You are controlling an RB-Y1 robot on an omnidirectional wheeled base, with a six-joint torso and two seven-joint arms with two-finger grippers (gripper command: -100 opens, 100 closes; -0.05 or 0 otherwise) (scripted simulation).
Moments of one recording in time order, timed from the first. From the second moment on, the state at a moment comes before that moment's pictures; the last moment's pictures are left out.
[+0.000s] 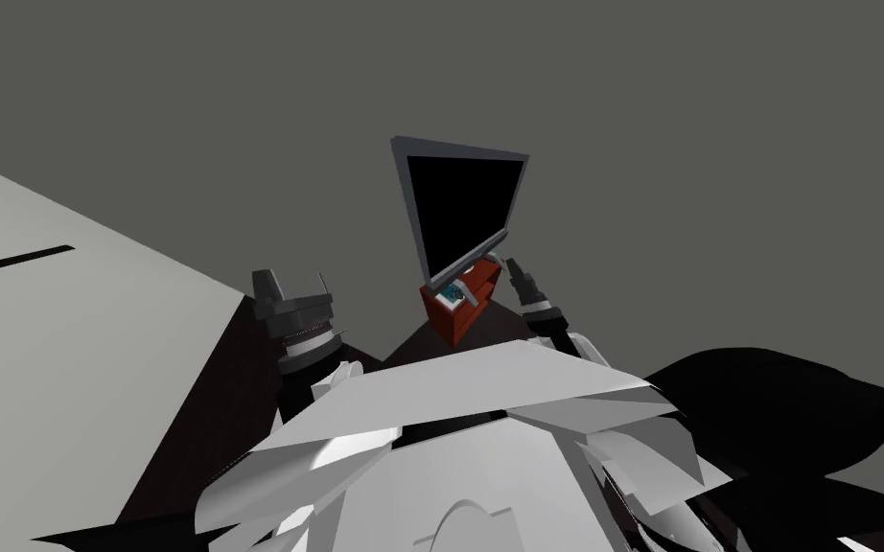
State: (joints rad) left arm 0.54 0.03 0.05 -2.36 0.04 -0.55 0.05; right arm 0.63 -0.19 -0.09 -2.27 0.20 -0.36 0.29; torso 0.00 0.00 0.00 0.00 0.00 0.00
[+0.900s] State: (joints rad) left arm 0.54 0.03 0.05 -2.36 0.04 -0.55 0.05; right arm 0.80 -0.29 -0.14 -2.16 0.45 -0.24 0.49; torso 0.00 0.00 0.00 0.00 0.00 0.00
